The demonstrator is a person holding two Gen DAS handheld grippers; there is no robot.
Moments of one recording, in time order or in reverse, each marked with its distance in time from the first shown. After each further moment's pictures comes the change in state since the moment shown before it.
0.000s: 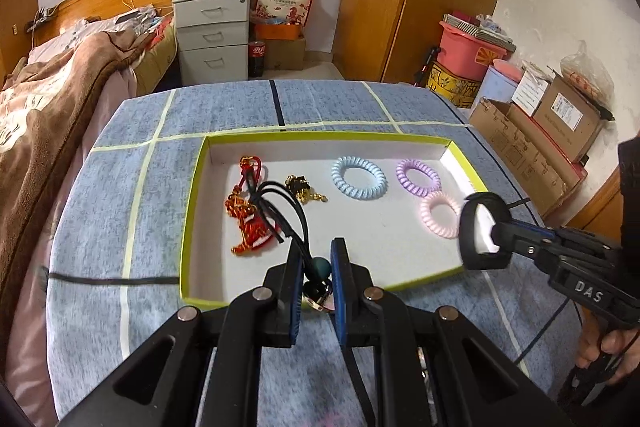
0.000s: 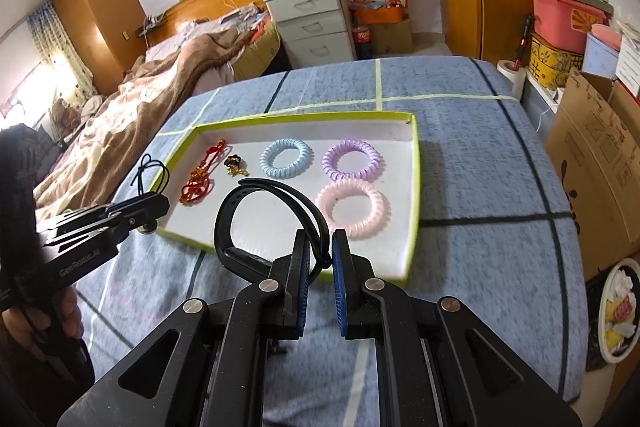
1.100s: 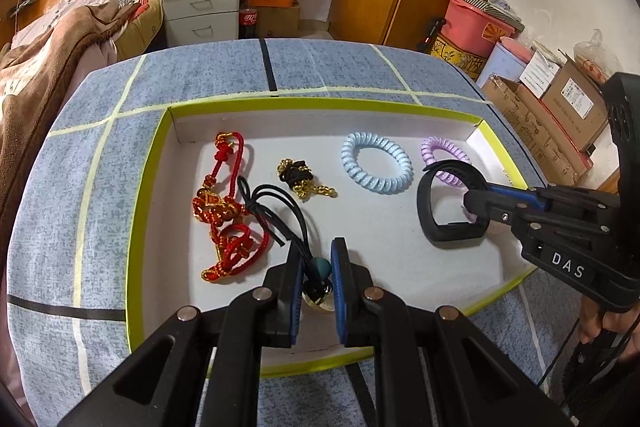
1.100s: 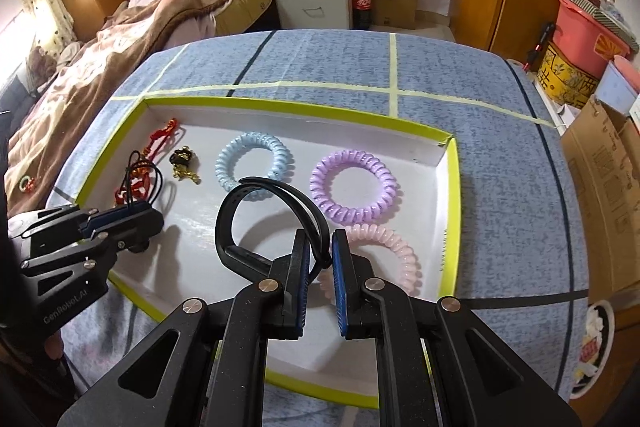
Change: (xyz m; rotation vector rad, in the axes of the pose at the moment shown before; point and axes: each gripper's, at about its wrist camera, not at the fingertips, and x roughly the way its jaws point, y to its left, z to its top) left arm 0.055 0.006 0.006 -0.009 0.111 -0.033; right arm 0.061 0.000 0.034 -0.122 0.143 -0.117
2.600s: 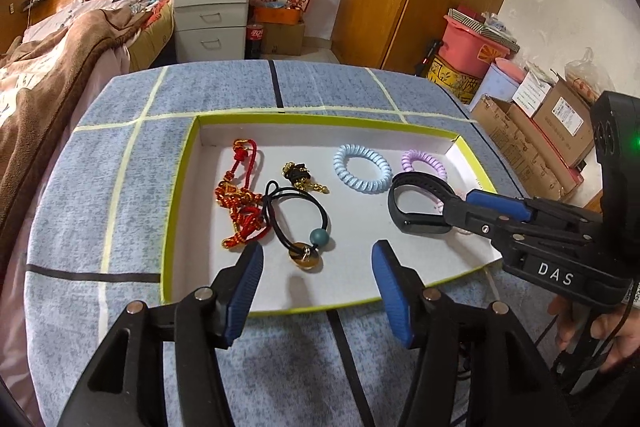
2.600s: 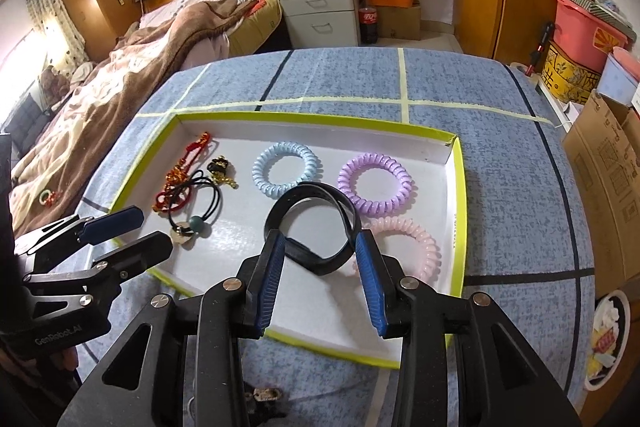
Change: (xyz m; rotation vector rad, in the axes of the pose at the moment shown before) left arm -0.041 0.002 -0.012 -0.035 -0.068 -0.006; right arm -0.027 0.008 -0.011 0.050 -0.077 0.076
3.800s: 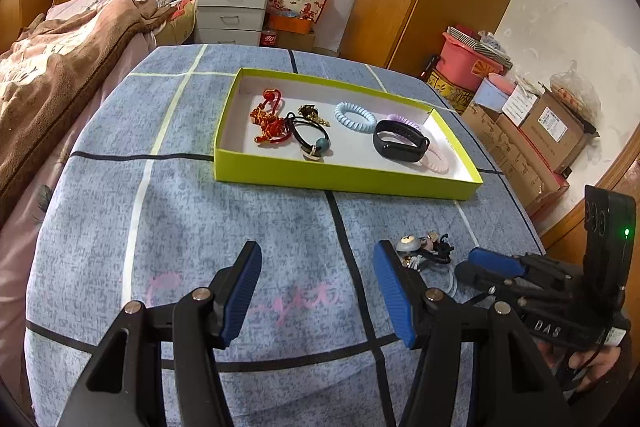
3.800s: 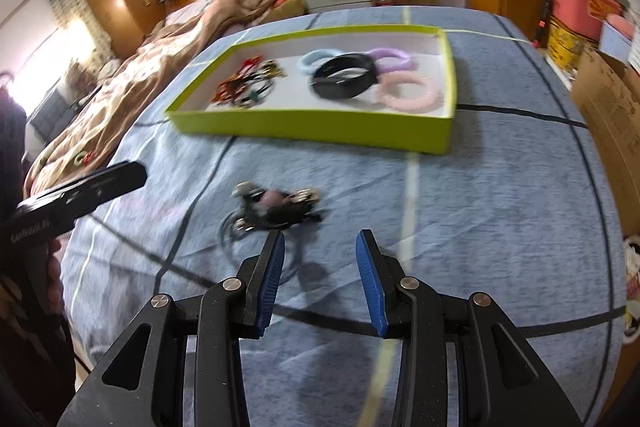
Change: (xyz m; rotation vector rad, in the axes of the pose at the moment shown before) left arm -0.059 0.006 -0.083 -0.078 -0.060 -0.016; right arm -0.041 0.017 -0.115 -0.026 0.001 0.116
